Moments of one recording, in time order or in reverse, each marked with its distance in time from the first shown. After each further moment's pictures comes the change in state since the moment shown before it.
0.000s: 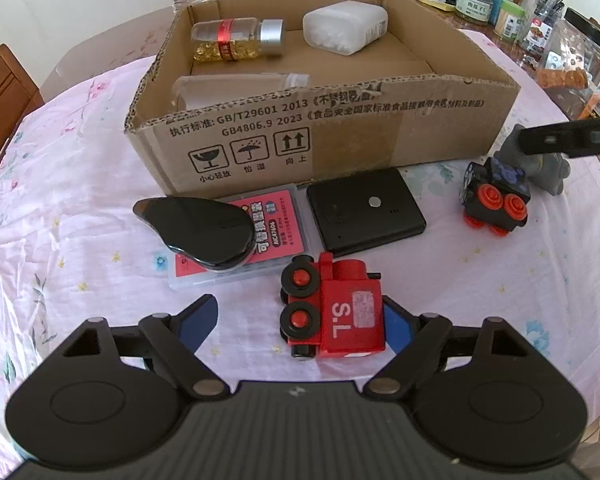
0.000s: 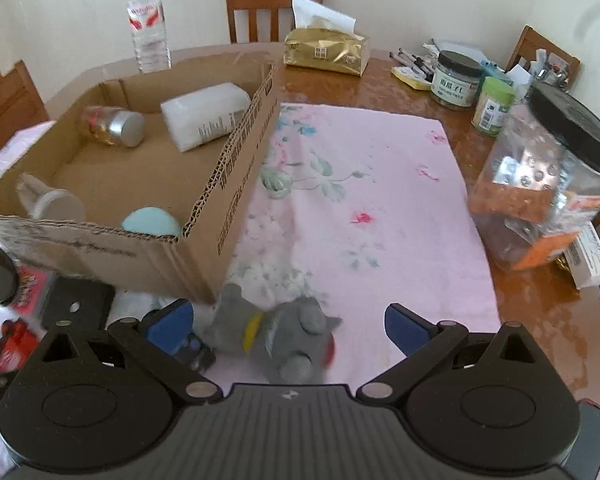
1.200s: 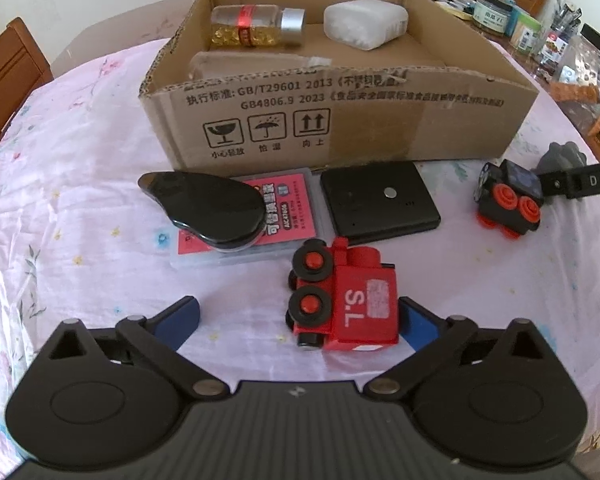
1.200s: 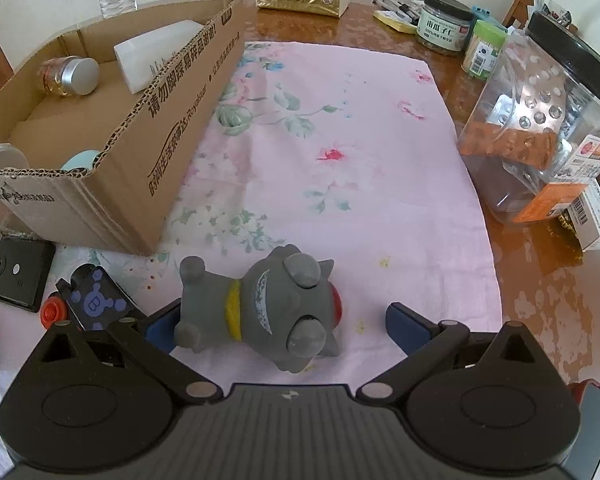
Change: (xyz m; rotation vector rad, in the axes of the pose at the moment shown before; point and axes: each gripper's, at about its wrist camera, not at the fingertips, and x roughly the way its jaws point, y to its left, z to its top) left arm 0.010 0.008 -0.010 -0.074 -0.011 -0.006; right arm 0.030 -0.024 -0.016 0.013 0.119 -0.034
